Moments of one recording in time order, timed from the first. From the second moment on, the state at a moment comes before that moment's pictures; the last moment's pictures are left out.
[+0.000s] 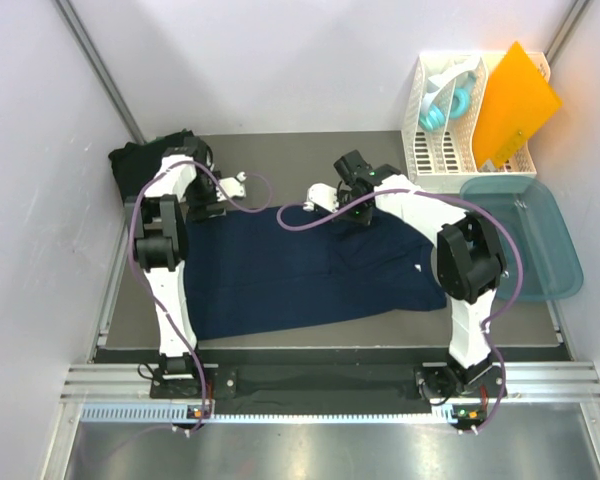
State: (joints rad) left arm 0.03 2.27 1.90 -0.99 0.04 1.39; right arm 0.57 1.97 1.63 -0.81 -0.05 -0.92
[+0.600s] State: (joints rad) left arm 0.11 2.33 1.99 -1.05 0.01 1.42; right arm 0.57 1.97 1.66 -0.82 -0.03 -0.91
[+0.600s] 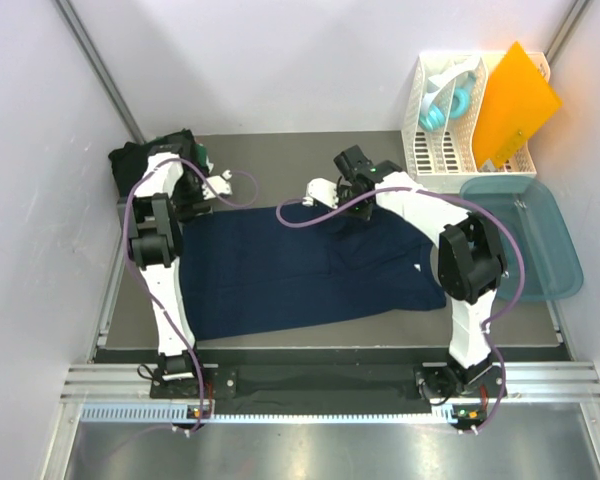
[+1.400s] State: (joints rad) left arm 0.09 2.33 1.97 -1.09 -0.01 1.37; right arm 0.56 1.97 1.68 -0.84 -0.04 -0.92
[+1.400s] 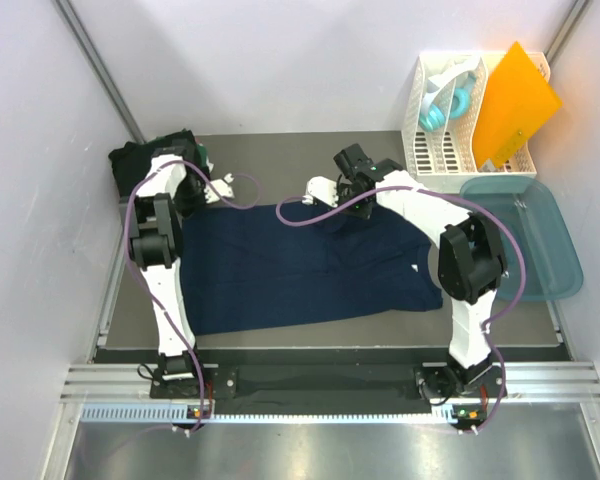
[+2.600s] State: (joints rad) left arm -0.02 1.89 1.54 -0.72 -0.12 1.26; right arm 0.31 1.85 1.65 -0.73 0.14 -0.94
